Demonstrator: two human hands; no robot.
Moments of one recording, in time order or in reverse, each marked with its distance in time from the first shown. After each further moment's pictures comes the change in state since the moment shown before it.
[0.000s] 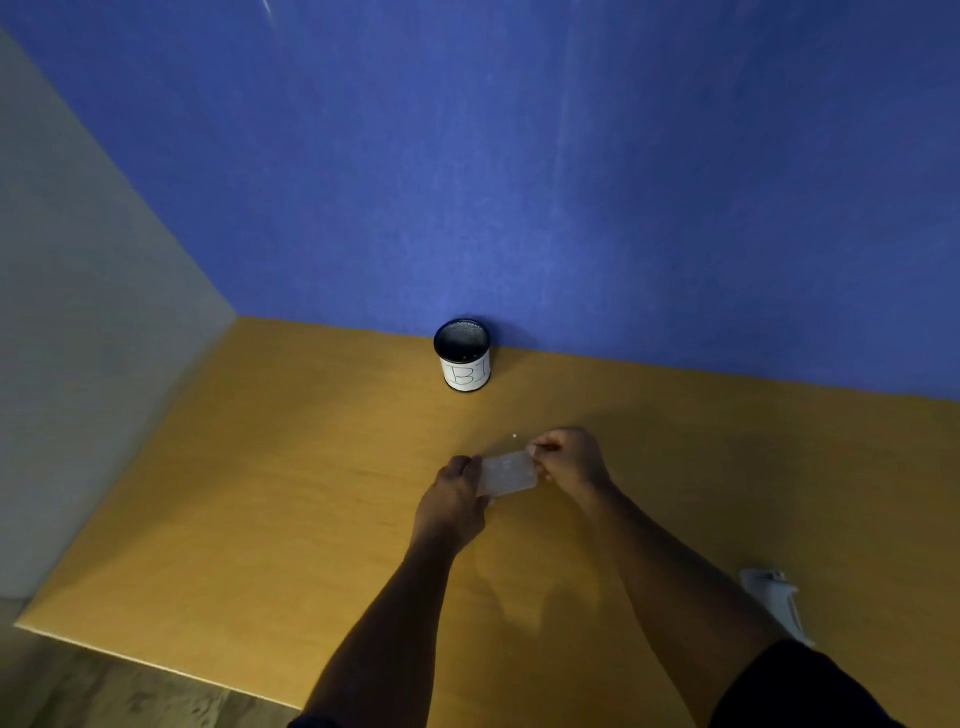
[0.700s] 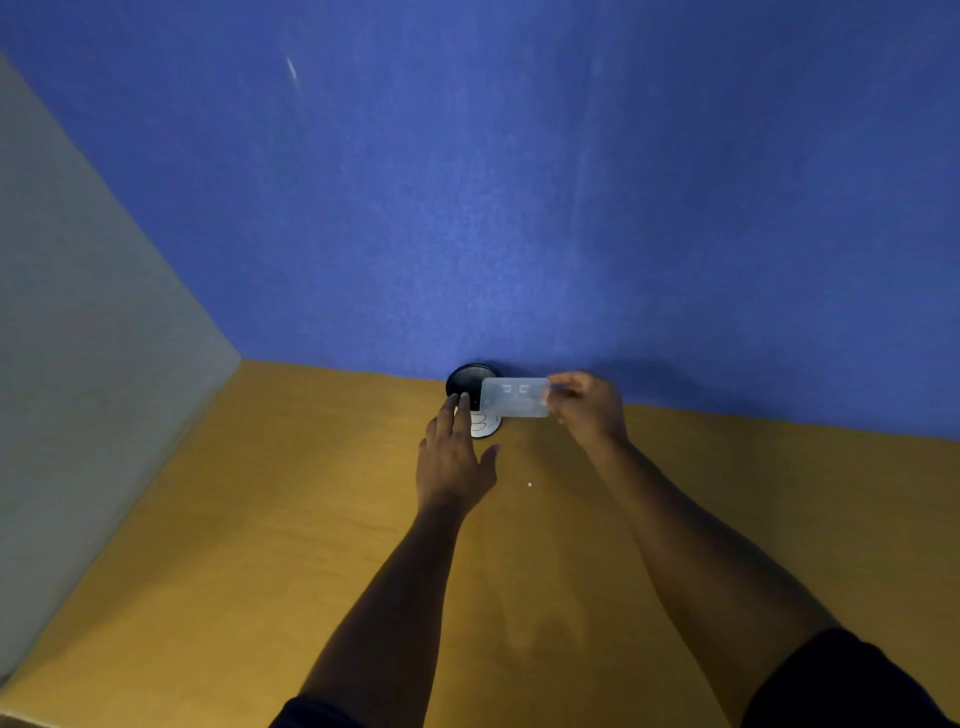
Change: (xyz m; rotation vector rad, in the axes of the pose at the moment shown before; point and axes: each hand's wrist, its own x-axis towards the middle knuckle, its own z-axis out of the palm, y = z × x) left_hand 0.076 0.010 -0.077 -0.045 0.349 -0.010; right_hand 0.069 -0.091 -0.041 0.225 0.258 -0.125
